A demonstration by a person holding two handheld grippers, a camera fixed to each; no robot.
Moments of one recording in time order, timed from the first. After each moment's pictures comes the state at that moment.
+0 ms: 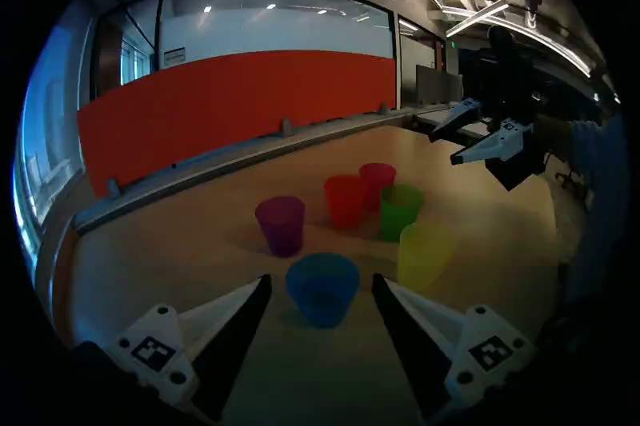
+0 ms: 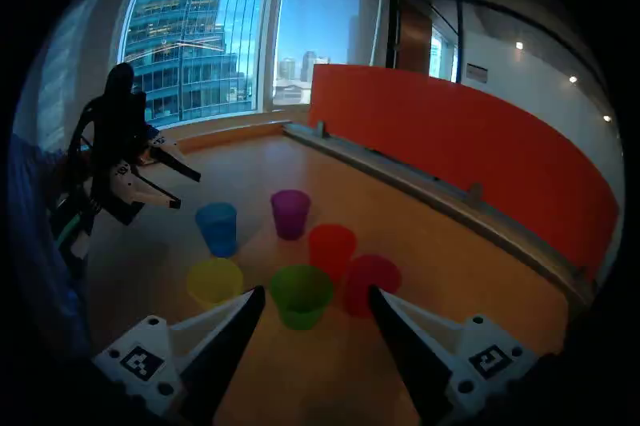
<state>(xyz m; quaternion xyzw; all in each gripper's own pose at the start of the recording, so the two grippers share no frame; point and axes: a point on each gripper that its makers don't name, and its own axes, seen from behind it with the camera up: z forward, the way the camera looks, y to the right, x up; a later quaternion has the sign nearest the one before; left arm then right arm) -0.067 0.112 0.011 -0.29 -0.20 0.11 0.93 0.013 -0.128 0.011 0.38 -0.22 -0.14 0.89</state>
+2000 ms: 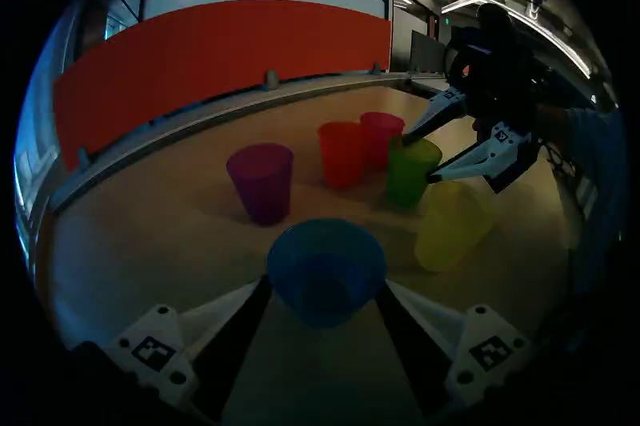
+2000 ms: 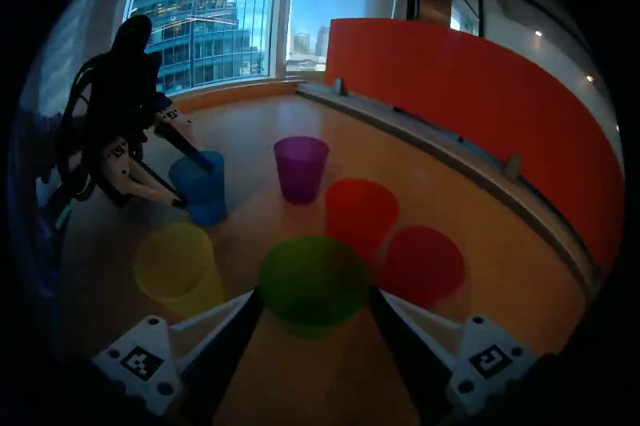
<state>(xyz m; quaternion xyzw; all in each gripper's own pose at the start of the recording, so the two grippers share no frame) -0.140 0.131 0.042 -0.32 -0.27 0.11 0.90 -0.083 -0.176 0.046 0.40 -0.27 -0.16 0.86</state>
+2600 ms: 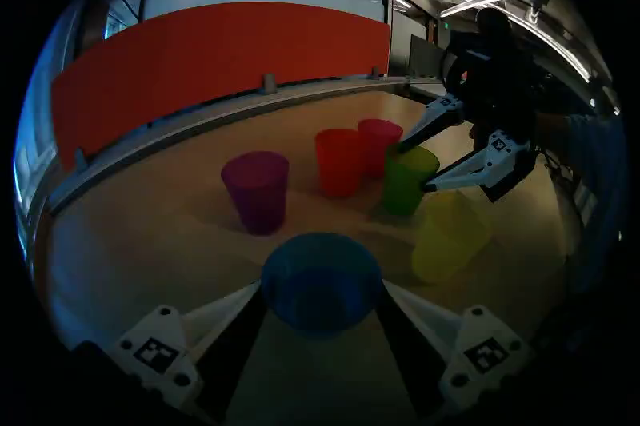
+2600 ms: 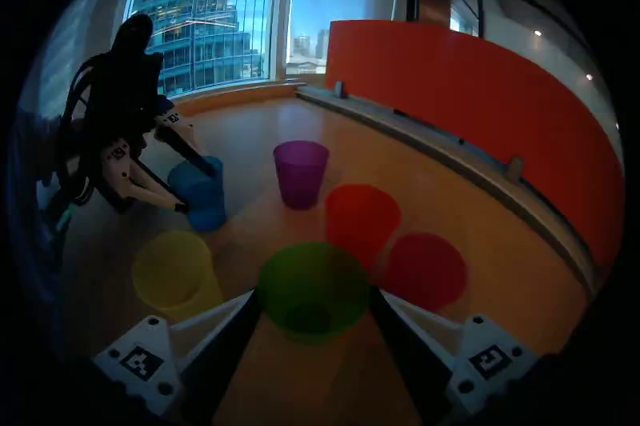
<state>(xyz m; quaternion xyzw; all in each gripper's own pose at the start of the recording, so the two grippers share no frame) -0.137 0.139 0.047 -0.33 -0.27 0.11 0.90 -0.081 -0.180 0.049 0.40 -0.26 -0.16 0.86</state>
